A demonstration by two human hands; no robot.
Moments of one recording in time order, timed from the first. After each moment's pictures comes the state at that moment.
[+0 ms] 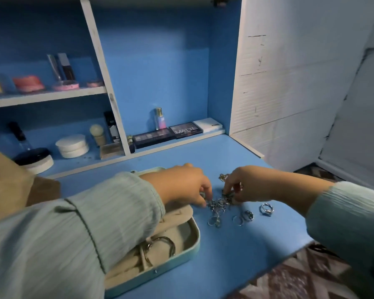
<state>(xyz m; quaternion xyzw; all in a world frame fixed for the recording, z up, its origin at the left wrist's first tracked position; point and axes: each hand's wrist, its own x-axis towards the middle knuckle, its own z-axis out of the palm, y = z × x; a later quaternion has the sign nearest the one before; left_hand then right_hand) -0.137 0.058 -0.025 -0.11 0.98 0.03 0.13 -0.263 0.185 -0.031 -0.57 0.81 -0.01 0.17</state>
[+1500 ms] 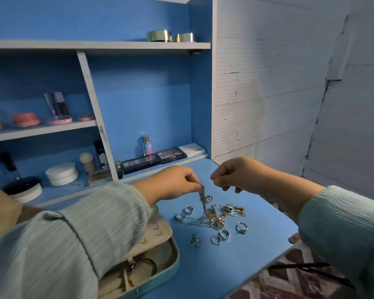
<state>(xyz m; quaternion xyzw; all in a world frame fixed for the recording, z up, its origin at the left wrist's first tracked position) -0.142 0.081 0.023 -0.23 0.94 0.26 -0.03 -0.263 0.218 0.028 -0.44 0.80 -0.36 0.21</state>
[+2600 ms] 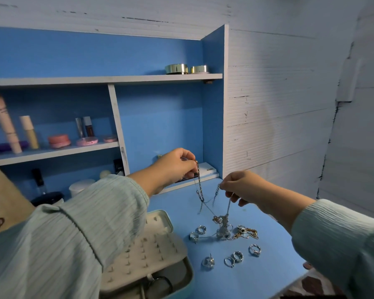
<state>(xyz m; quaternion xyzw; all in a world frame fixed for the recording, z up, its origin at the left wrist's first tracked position) -0.125 0.069 0.085 -0.25 0.84 0.44 -0.20 -0.253 0.197 0.043 -0.36 0.80 -0.41 0.23</state>
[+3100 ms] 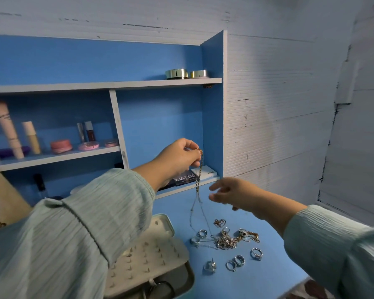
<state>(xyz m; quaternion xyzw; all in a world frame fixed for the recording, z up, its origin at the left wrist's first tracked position) -0.134 0.073 0.104 -0.23 0.83 0.43 -0.26 -0.247 0.193 0.038 -0.45 0.79 -0.36 0.23</state>
